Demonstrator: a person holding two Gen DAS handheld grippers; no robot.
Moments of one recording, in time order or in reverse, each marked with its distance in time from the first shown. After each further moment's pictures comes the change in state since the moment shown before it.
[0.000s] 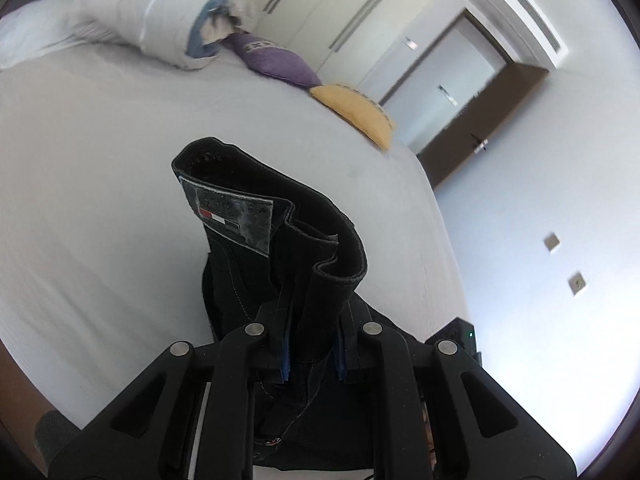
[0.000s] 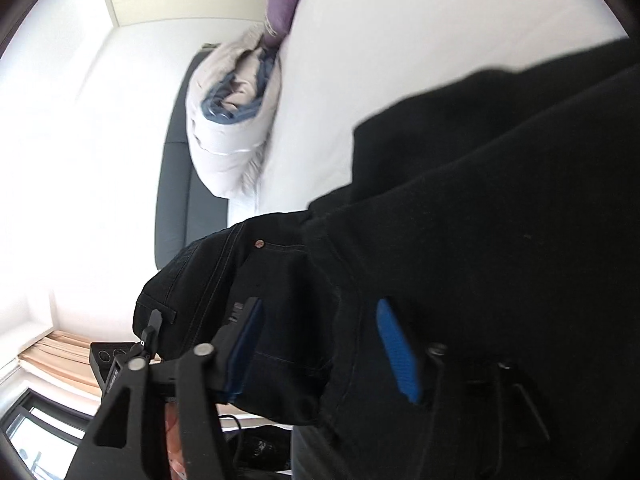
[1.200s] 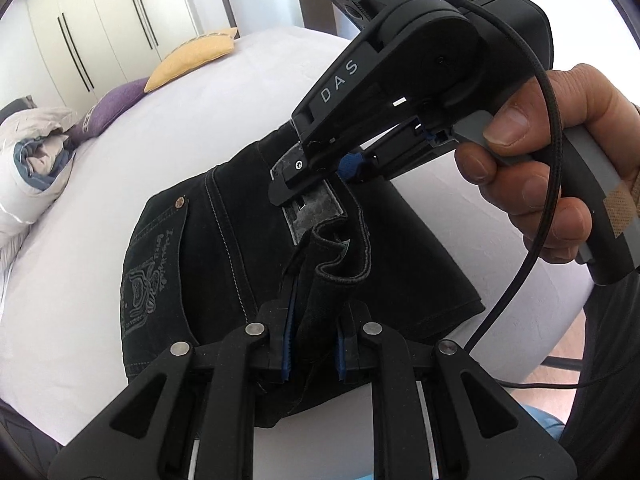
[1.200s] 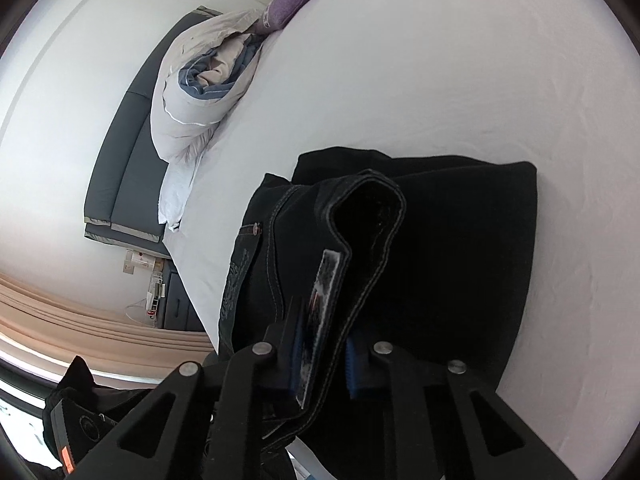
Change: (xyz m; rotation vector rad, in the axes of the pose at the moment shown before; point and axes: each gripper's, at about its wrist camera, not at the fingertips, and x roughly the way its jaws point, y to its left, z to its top) left arm 0.091 -0.250 -0.264 0.913 0.265 0.144; right arm -0.075 0.015 -0.003 -0.243 0.022 -0.341
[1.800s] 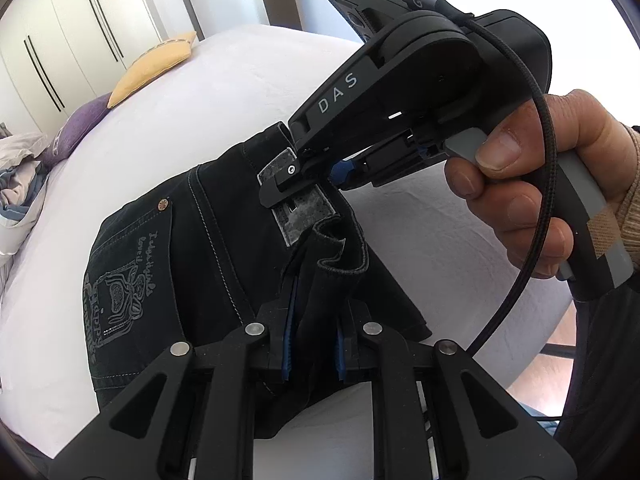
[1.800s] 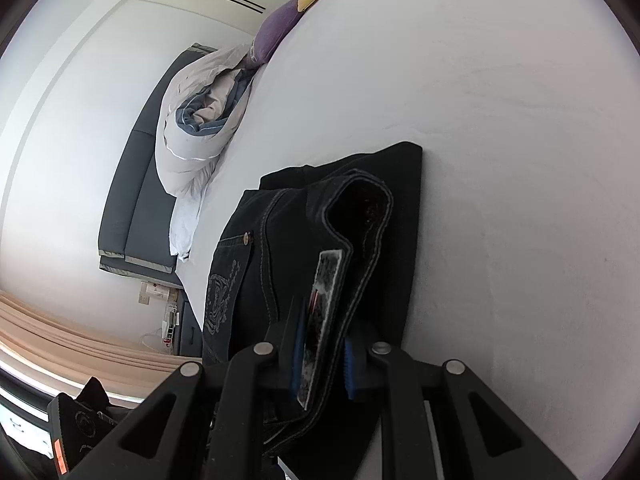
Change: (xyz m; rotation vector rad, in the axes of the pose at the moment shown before) left arm 0.020 -0.099 0.020 0.091 0.033 -0.056; right arm -0.033 -0.062 -0.027 0.086 -0.103 0.056
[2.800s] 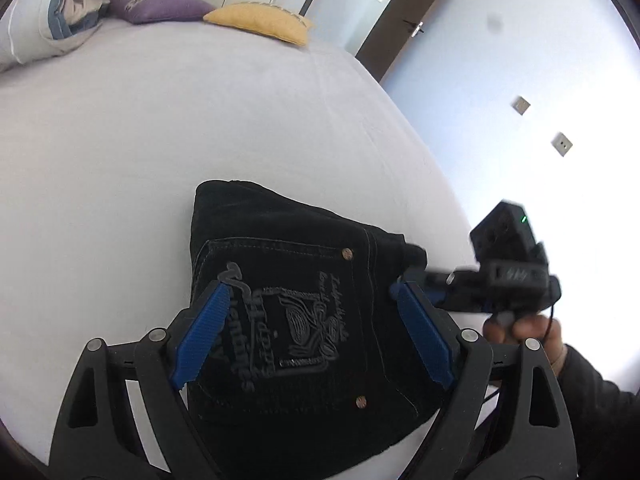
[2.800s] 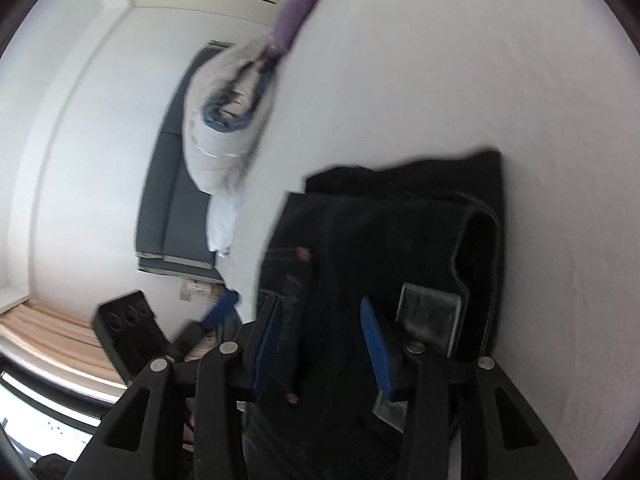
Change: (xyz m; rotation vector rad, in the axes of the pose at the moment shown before) left arm -0.014 0.223 -0.029 -0.681 -0.129 -0.275; right arm 0.040 0.008 0.017 0.077 0.098 0.130
